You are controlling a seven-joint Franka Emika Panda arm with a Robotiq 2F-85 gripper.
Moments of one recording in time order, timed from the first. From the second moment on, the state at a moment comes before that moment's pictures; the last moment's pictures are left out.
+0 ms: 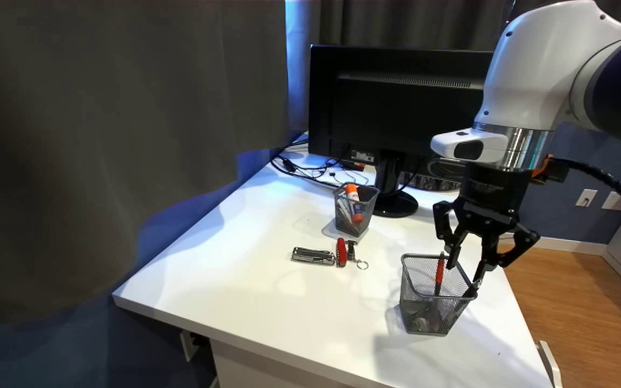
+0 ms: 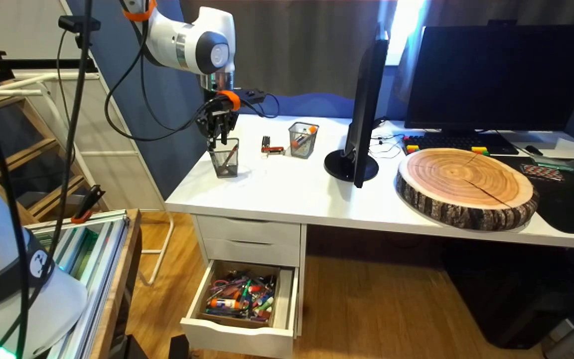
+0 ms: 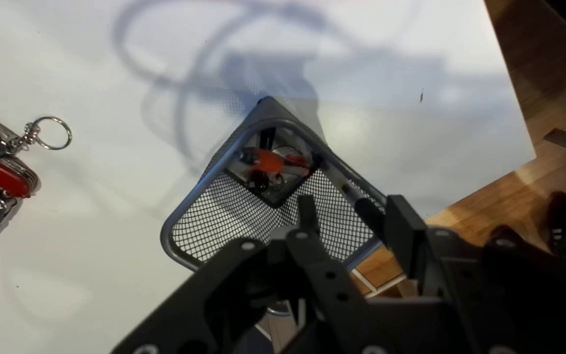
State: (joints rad) arm 0.38 0.42 0.51 -2.19 -0.15 2.54 -1.16
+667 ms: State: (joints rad) arm 0.38 0.38 0.51 -2.19 -0.13 2.49 -1.04
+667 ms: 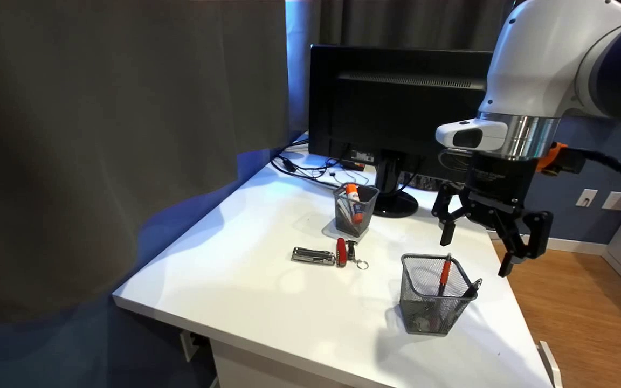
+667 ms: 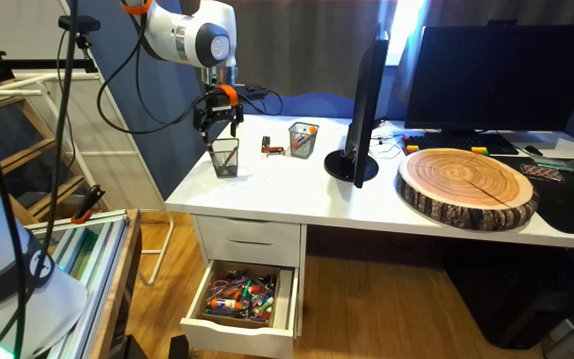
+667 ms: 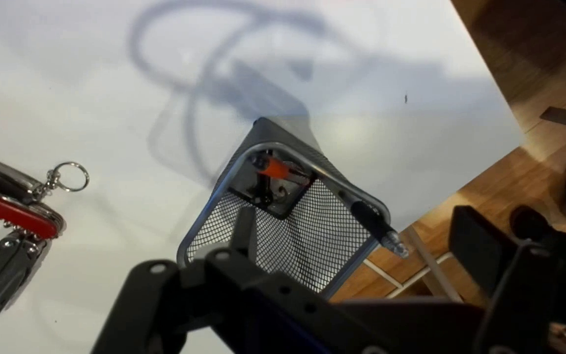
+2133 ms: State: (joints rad) arm 0.37 0.42 0.51 -2.19 0.03 2.54 -0.72
